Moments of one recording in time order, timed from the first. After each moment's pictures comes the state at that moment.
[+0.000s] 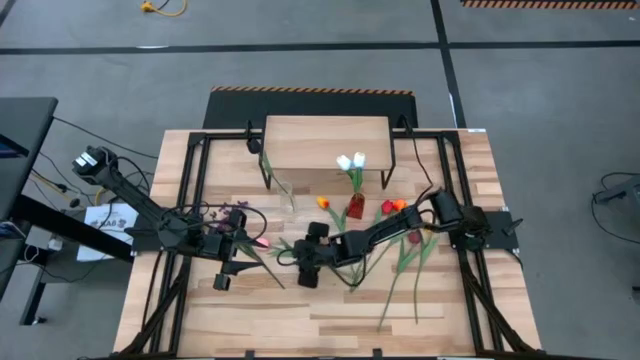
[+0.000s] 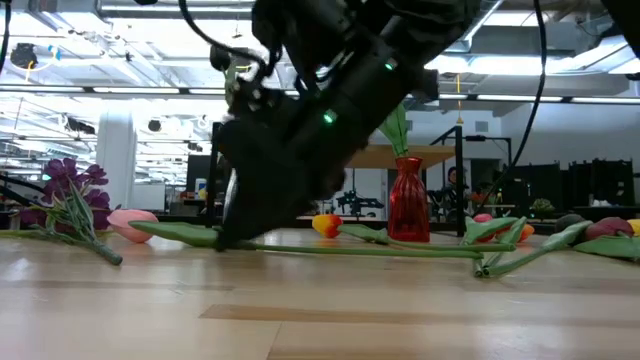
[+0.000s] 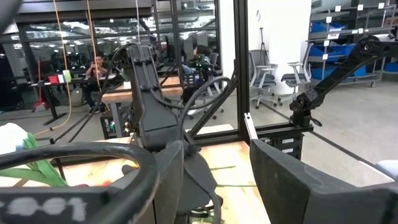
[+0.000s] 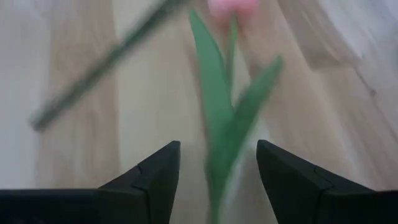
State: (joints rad) left arm -0.64 0.92 0.41 0.63 -0.47 0.11; right arm 0.25 2.25 1.44 -0.04 0.27 0.27
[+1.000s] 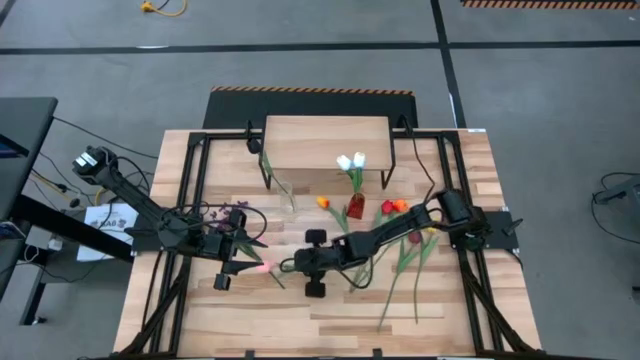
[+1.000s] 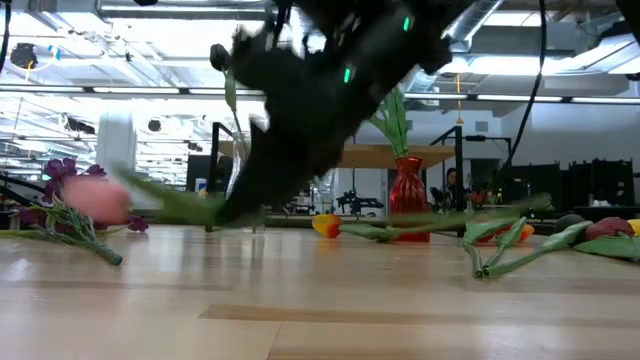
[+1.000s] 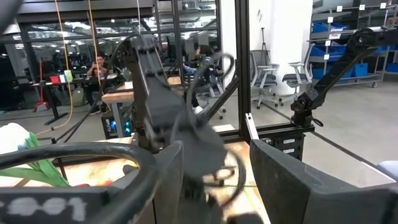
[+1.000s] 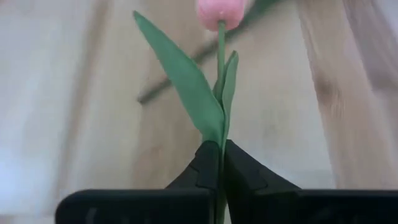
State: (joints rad) left arm -0.64 0.92 0.41 0.63 -0.47 0.11; right arm 0.28 2.15 1.43 -0.10 0.12 0.15
